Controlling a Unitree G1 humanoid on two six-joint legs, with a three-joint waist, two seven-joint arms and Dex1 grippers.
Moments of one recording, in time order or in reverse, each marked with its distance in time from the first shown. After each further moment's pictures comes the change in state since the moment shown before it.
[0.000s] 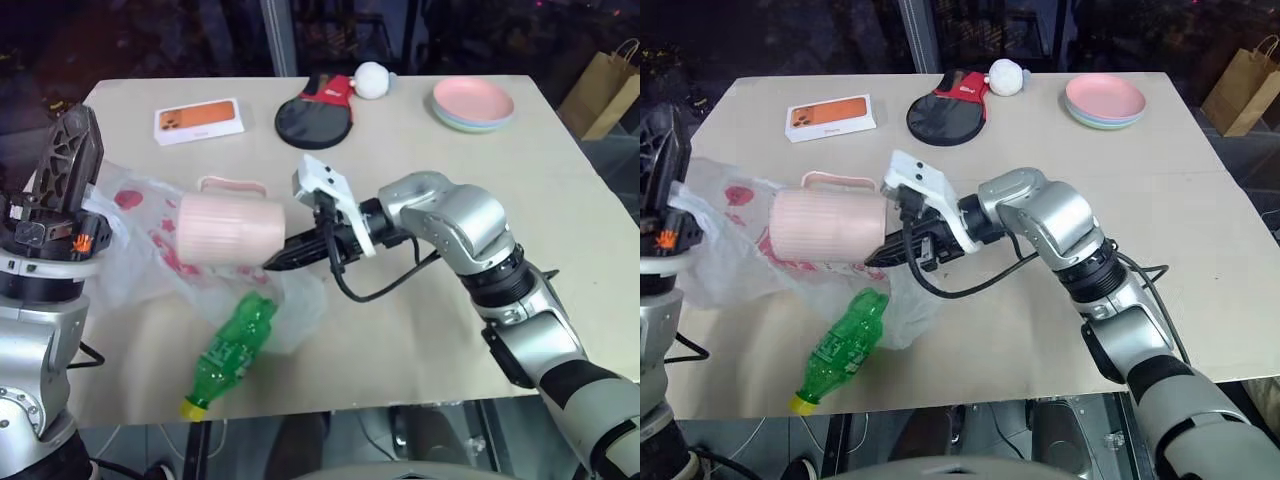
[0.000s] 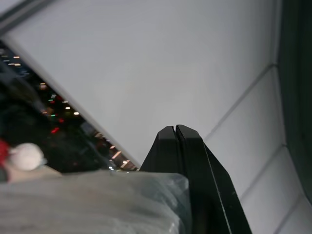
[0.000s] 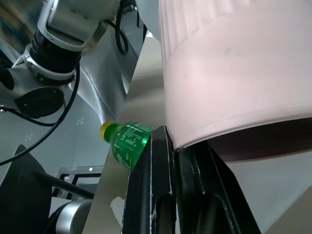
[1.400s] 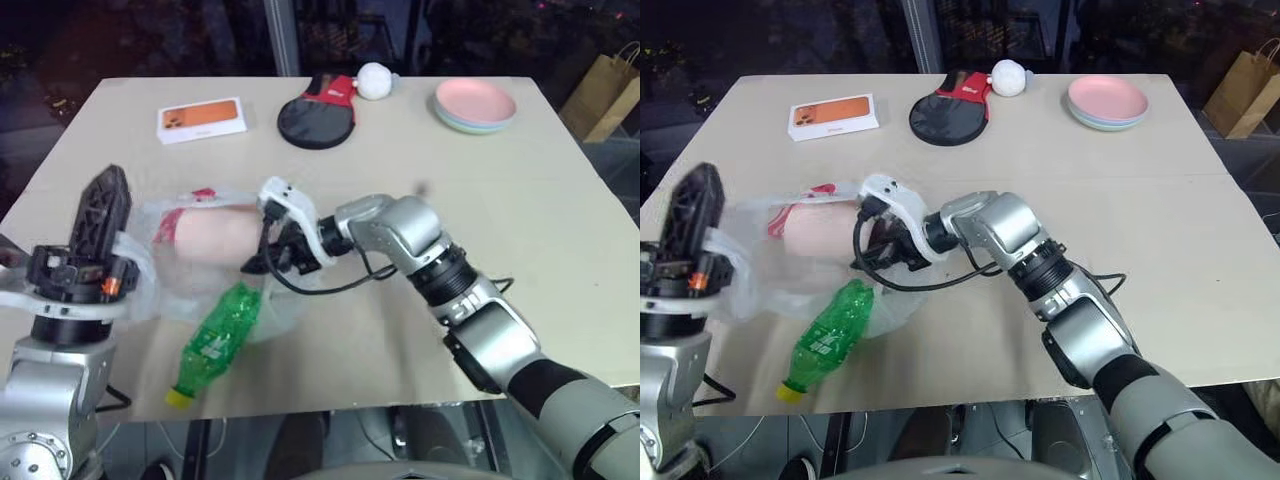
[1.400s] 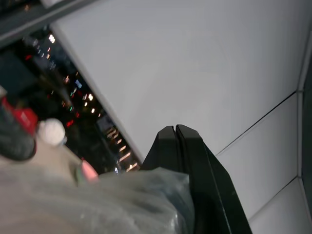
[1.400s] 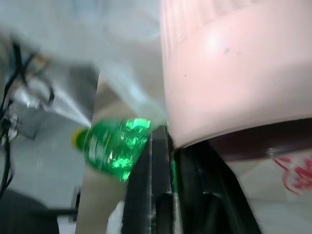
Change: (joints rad) left arm 0.138 -0.182 -0.048 -0.122 -0.014 0.029 0.050; right arm -0.068 0.292 -0.023 0.392 -0.042 0.011 -0.268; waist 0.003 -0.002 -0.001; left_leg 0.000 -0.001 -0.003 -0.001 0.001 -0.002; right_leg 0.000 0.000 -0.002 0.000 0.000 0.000
